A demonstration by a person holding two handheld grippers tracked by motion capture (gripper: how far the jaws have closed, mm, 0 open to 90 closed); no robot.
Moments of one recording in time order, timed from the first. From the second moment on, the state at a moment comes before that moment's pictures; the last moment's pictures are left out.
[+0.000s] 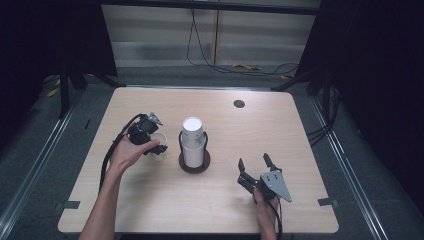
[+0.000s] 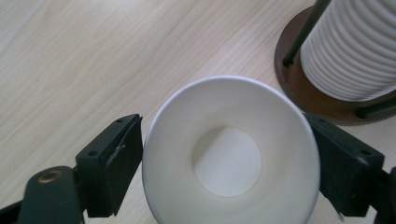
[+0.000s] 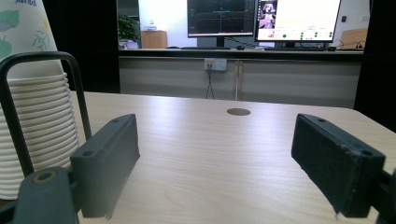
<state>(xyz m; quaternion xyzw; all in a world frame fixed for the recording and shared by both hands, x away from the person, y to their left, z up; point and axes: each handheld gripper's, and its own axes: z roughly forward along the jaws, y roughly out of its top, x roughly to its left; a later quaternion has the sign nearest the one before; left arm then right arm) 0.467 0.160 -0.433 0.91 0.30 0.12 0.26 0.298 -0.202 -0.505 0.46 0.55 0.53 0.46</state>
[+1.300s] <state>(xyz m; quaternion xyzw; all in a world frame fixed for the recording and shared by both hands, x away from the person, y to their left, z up) 0.407 0.175 -0.432 0.79 0.32 0.21 0.47 0.298 -0.202 -0.505 0.46 0.55 0.53 0.46</state>
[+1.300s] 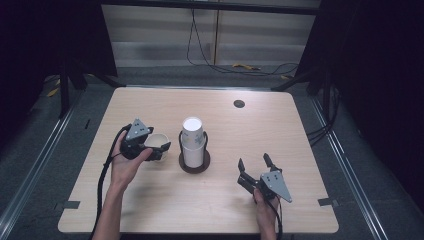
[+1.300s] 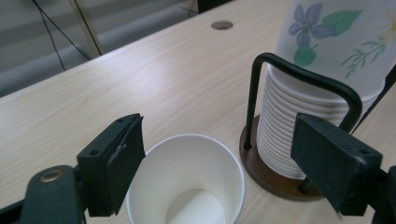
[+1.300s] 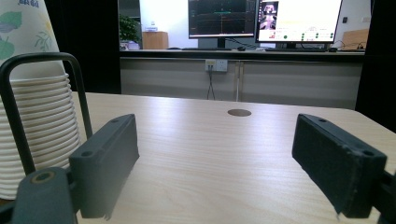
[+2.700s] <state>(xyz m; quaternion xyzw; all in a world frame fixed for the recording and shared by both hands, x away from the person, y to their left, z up) 0.316 0.163 -0.504 0.71 0.33 0.27 0.57 0.298 -0.202 -0.505 0.46 0.55 0.53 0.46</state>
